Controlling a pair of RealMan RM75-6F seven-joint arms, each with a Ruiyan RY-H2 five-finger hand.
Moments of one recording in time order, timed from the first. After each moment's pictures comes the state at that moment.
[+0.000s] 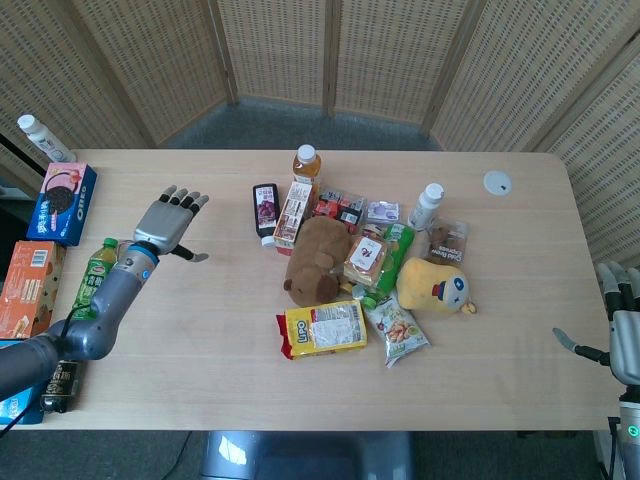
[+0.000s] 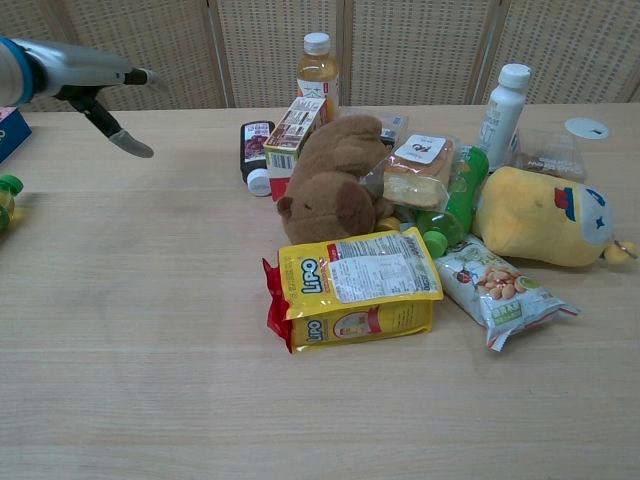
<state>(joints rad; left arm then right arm) -0.95 -1.41 -0.16 -1.19 0.80 0.62 0.48 0.10 -1.13 0.15 -1.54 -1.34 1.50 -0.09</state>
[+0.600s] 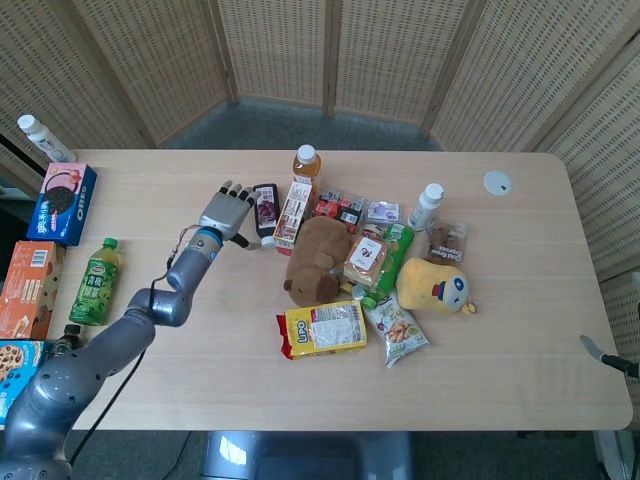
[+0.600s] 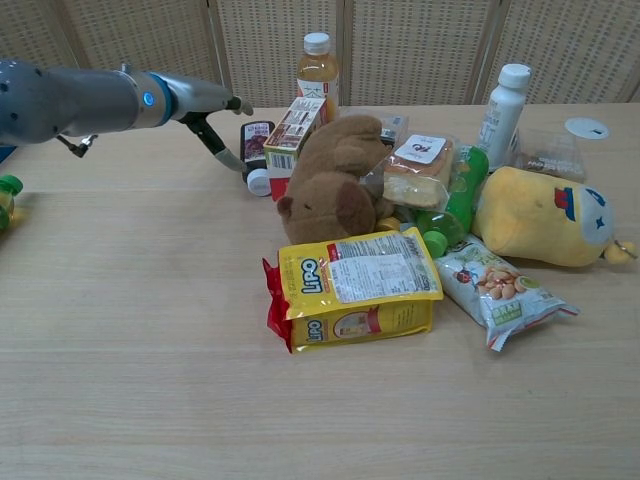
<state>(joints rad) -1.18 -1.85 -0.20 -0.54 0.89 0.39 0.32 0.05 -1.09 0.15 -1.55 -1.30 1.54 -0.11</state>
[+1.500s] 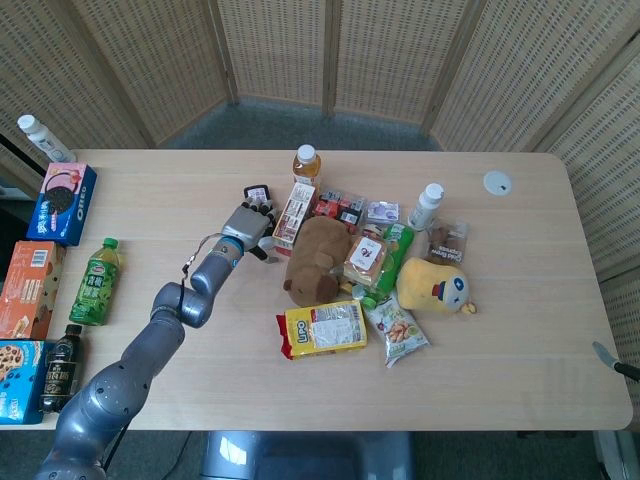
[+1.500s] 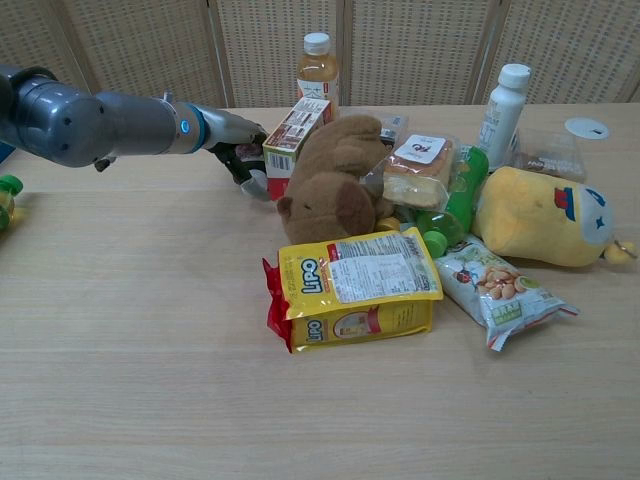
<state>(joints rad) -1.24 -2.00 -0.19 -0.29 1.19 0.21 0.02 0.01 -1.07 0.16 -1.60 -1.29 1.56 -0.14</state>
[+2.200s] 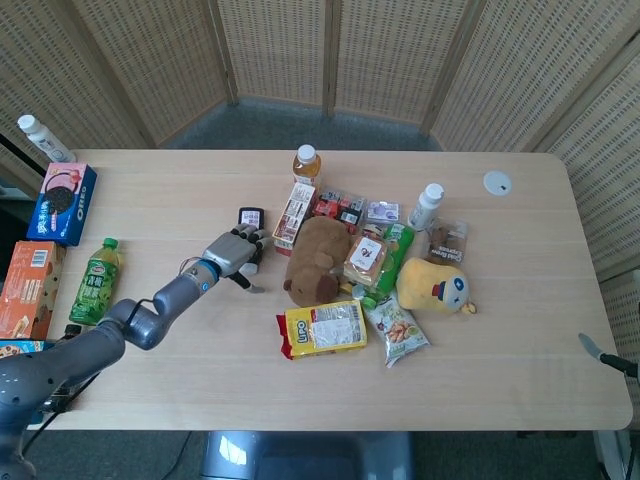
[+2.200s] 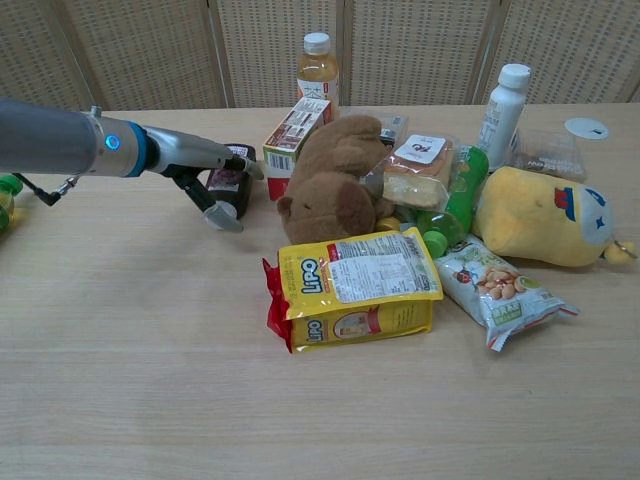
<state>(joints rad) -1.05 -1.63 -0.12 -0.96 1.23 0.35 0.00 0.04 -1.09 0.18 -1.60 -1.32 1.56 -0.14</state>
